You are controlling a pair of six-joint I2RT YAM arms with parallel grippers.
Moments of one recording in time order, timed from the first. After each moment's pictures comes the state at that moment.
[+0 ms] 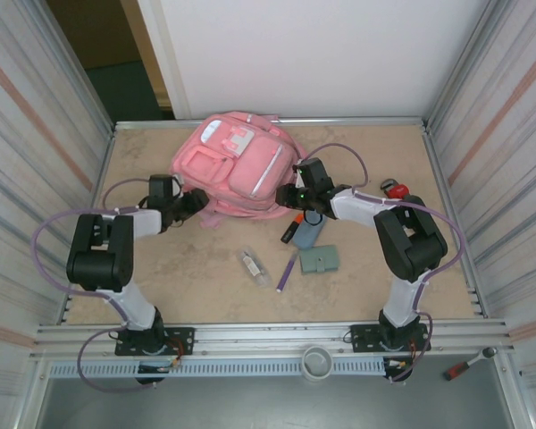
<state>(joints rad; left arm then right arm) -0.07 1.72 0.77 0.18 0.36 -0.60 0.52 1.83 1.10 -0.05 -0.21 0.59</state>
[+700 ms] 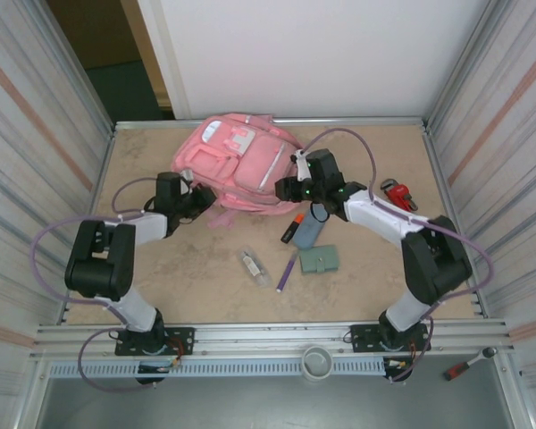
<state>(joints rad) -0.17 1.61 0.74 0.29 0.45 -0.80 0.57 1.60 1.08 -0.09 -0.23 0.33</state>
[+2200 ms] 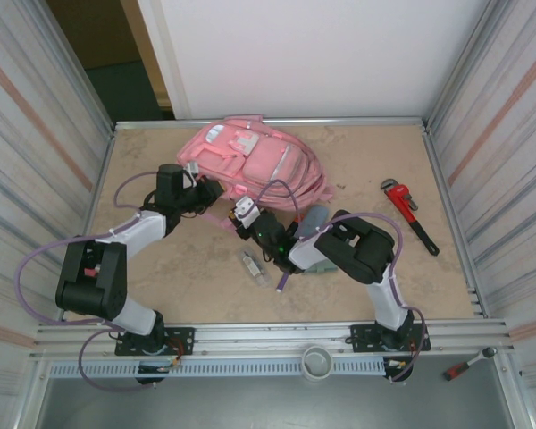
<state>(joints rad) -0.22 1.50 0.79 0.17 0.51 -0.90 0.96 2.08 0.92 1.00 0.36 -0.14</state>
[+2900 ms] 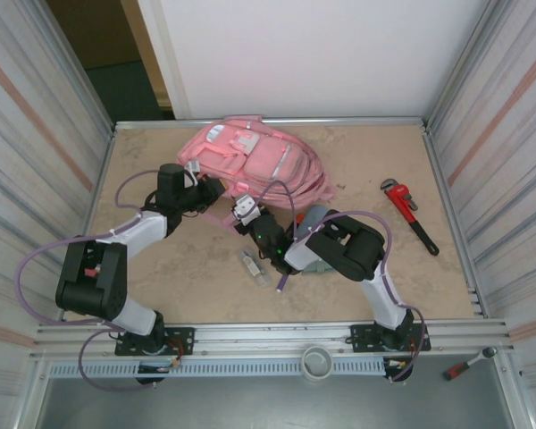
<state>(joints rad) -0.23 1.50 0.79 0.20 0.51 -0.90 0.97 2.15 0.95 1.16 0.45 -0.20</state>
